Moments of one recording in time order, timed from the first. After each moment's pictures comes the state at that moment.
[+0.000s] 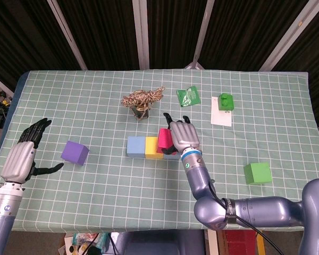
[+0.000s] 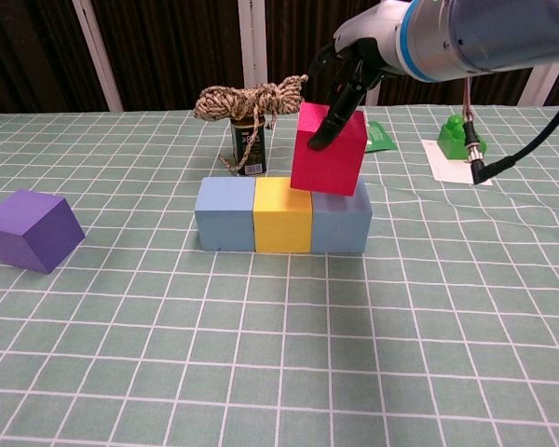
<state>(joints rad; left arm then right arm) -0.31 -0.99 -0.20 -2.15 1.18 1.34 0.15 1.17 -1.44 0.49 -1.92 -0.04 1.26 -0.77</state>
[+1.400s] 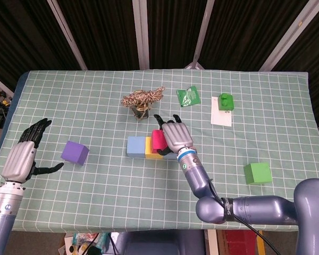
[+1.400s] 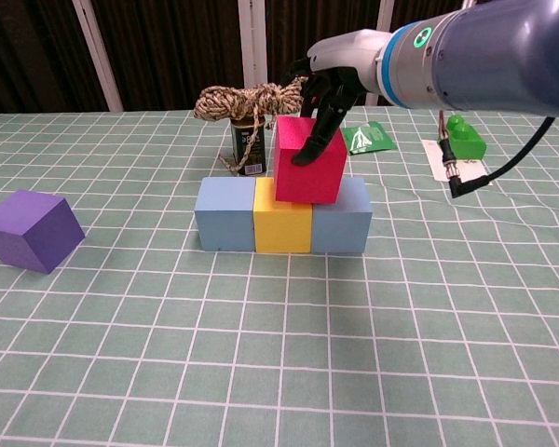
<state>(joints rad) -0.32 -0.99 -0.19 -2.15 1.16 1.34 0.15 1.16 -1.48 0.37 -1.80 -0.27 1.12 -0.68</state>
